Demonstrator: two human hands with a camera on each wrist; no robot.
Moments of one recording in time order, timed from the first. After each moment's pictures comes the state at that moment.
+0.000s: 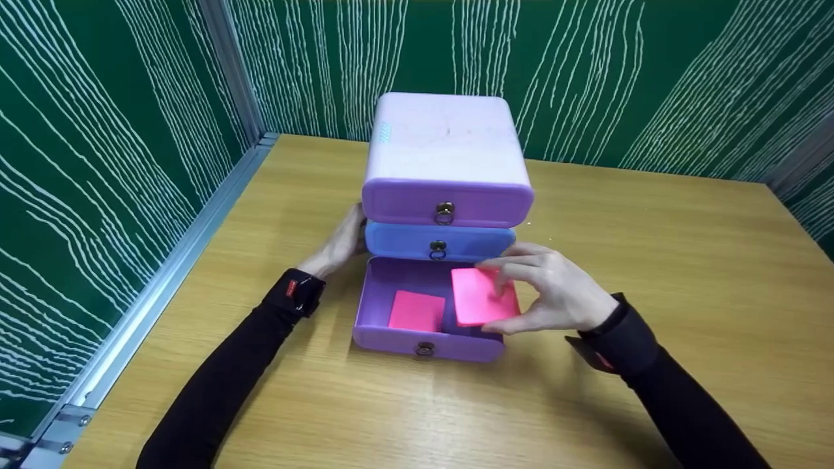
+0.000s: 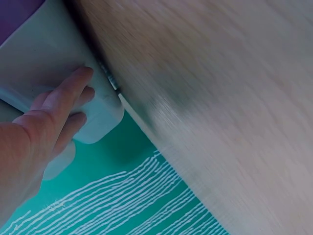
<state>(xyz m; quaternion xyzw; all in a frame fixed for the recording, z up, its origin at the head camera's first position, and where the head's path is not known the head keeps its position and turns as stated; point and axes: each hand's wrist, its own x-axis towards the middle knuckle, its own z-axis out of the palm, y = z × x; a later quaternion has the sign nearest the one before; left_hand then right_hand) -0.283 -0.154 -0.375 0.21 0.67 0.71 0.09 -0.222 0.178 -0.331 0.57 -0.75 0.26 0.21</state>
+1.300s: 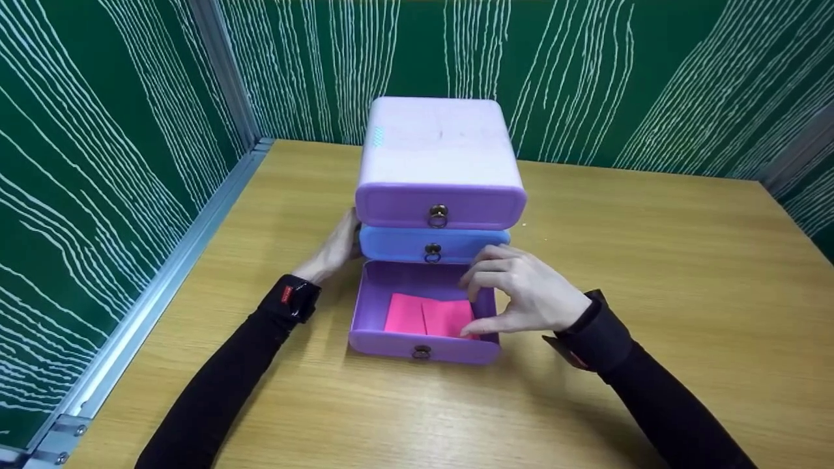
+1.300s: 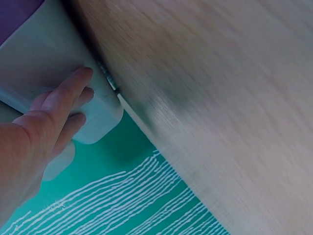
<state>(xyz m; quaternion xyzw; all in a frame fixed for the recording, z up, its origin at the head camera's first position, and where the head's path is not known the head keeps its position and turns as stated) -0.282 -0.157 -0.377 0.22 0.69 0.68 0.09 -0.224 0.158 -0.334 0.57 -0.78 0.19 0.20</state>
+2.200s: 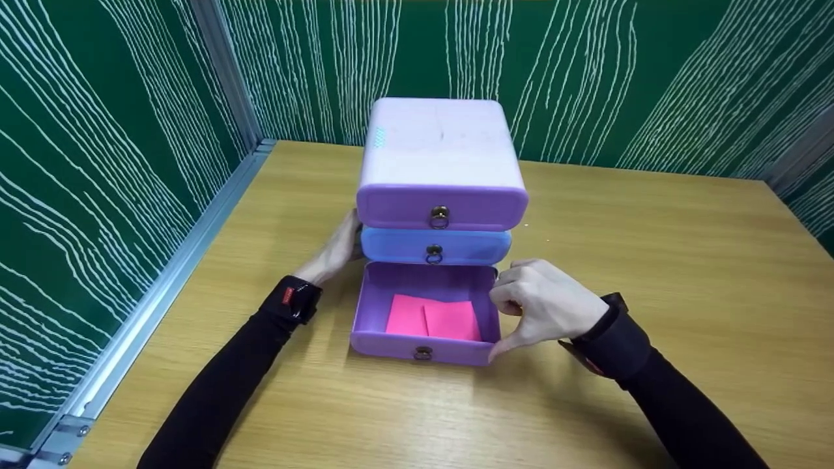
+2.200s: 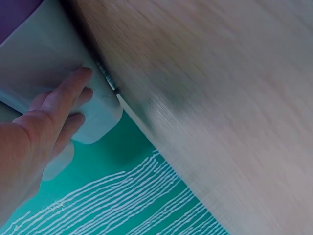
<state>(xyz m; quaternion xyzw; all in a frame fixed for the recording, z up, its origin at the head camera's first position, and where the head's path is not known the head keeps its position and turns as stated) -0.280 -0.158 -0.376 0.19 0.70 0.68 0.09 -0.219 0.175 -0.337 0.56 -0.80 0.14 0.17</state>
